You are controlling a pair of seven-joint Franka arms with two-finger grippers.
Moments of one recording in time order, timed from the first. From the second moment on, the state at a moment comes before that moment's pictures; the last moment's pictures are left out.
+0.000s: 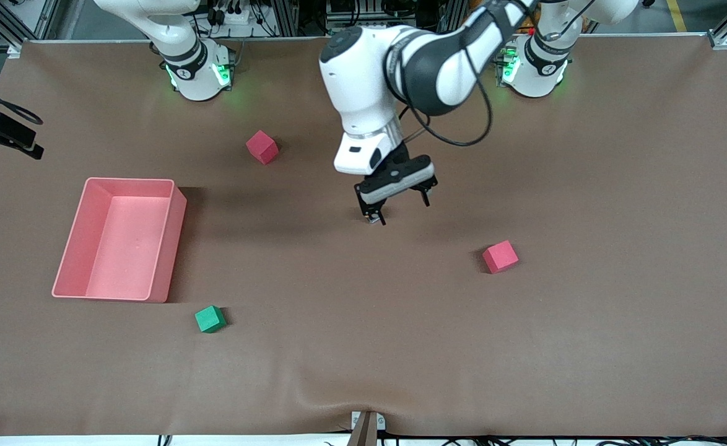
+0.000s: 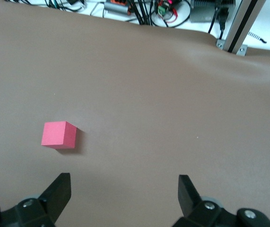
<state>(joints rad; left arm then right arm) -0.73 0.48 -0.12 -1.36 0.56 1.85 -1.31 -0.01 -0.04 -0.08 -1.55 0.00 1.49 -0.01</state>
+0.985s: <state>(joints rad) 0.00 0.35 -0.62 -1.37 0.31 1.76 -0.83 -0.01 -0.04 -0.08 -1.55 0.00 1.47 -0.01</state>
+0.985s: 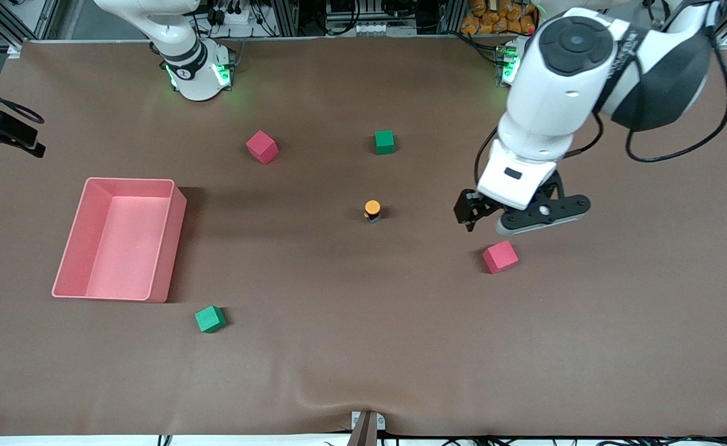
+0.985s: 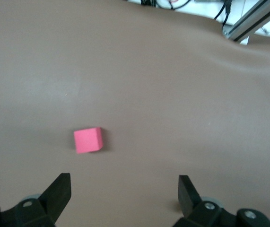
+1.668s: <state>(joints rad) -0.02 0.19 -0.33 -1.37 0.07 1.61 -0.48 -0.01 -0.04 -0.07 -1.55 0.00 1.47 -0.01</state>
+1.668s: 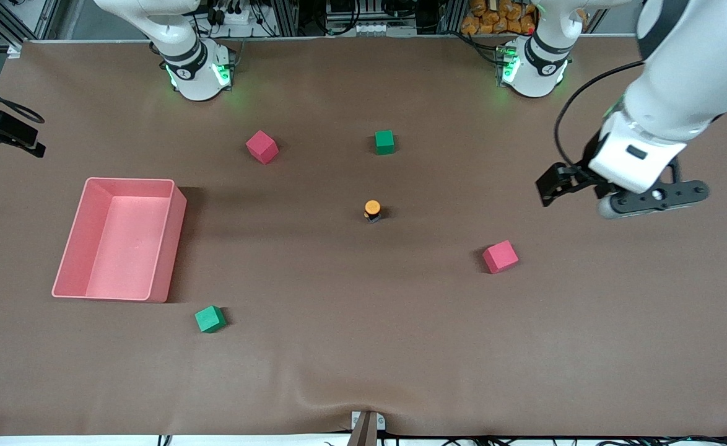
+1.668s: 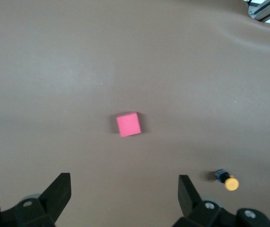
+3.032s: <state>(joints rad) -0.04 -0.02 0.03 -1.50 -0.04 1.42 -0.05 -0.01 -0.04 -0.08 -1.55 0.00 1.47 -0.01</state>
